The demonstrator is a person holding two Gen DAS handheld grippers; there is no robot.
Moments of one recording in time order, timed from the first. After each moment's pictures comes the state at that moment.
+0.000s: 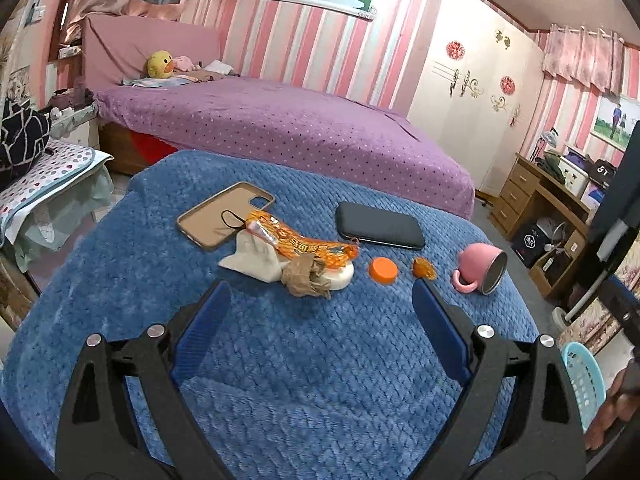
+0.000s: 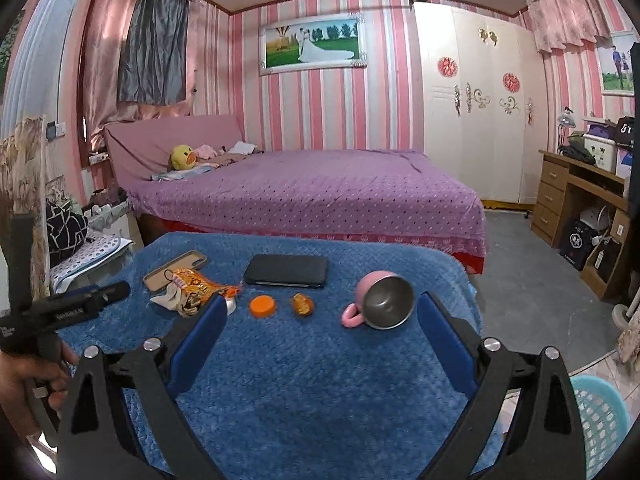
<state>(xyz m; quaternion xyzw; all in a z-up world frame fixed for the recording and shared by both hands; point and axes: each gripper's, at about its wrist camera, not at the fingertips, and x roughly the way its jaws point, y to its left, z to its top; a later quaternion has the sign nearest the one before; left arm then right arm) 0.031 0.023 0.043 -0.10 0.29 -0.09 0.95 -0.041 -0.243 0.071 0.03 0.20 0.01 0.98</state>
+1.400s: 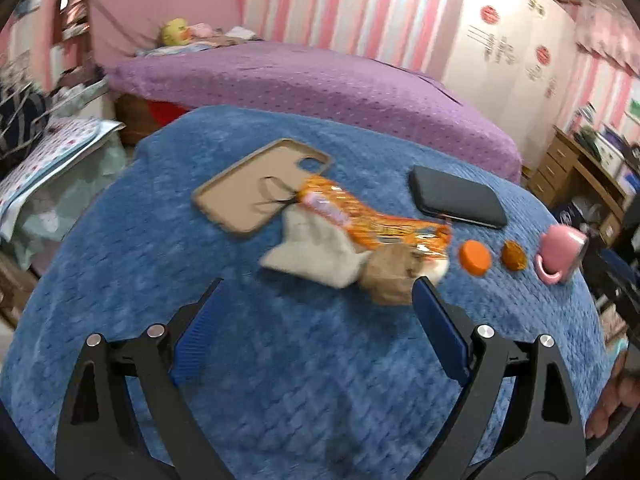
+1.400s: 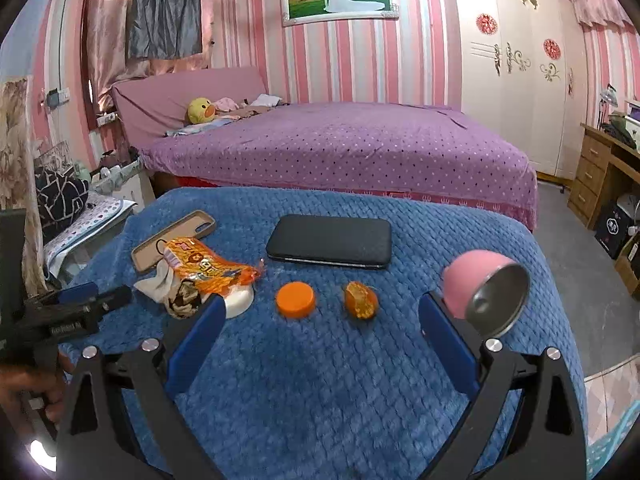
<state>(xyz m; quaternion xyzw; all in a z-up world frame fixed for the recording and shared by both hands) 0.120 0.035 -0.021 -0.07 0.36 -0.06 0.93 0.097 -0.192 0.010 0.03 0.27 0.06 0.96</state>
